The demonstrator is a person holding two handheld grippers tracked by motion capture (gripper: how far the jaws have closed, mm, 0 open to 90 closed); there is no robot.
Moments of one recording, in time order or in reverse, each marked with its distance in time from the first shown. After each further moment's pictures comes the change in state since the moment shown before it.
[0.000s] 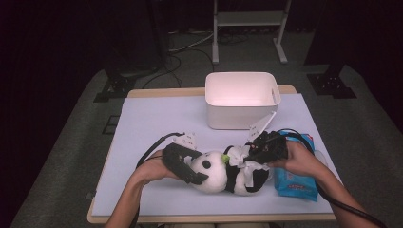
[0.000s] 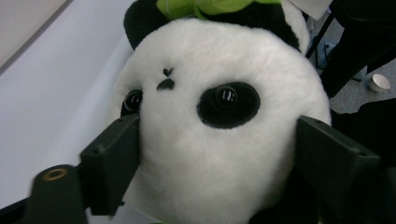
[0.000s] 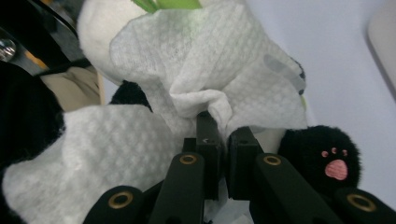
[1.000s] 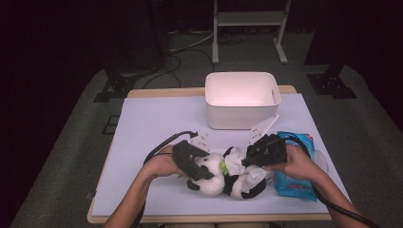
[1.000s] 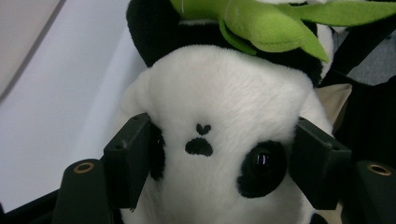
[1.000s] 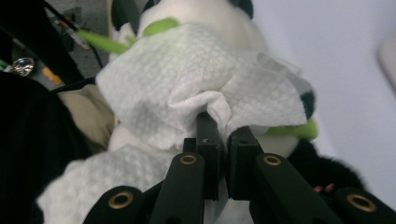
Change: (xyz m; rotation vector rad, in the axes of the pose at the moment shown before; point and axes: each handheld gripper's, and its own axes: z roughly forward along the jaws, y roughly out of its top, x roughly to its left) left arm -0.009 0.030 0.012 0.121 0.082 0.151; right arm 0.005 0.000 0.002 -0.085 0.030 -0.016
